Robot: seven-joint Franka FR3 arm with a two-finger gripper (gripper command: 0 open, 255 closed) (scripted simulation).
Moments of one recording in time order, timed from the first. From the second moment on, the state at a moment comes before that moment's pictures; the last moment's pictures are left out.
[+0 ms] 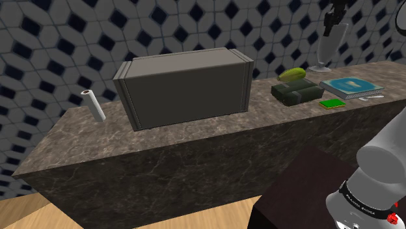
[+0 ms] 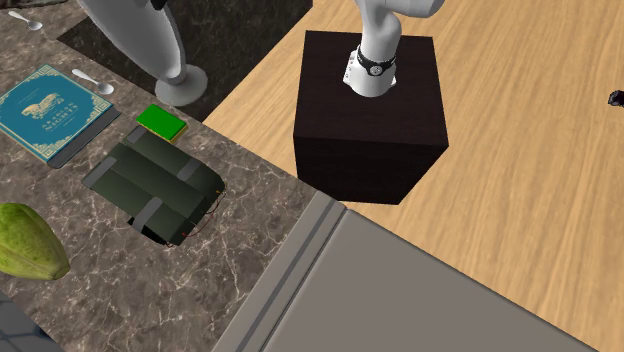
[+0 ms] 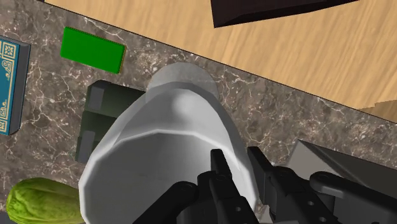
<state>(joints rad) -0.41 0.03 -0.42 -1.37 0.04 1.43 -0.70</state>
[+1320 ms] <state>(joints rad) -0.46 0.03 -0.47 -1.59 0.04 1.64 -0.81</state>
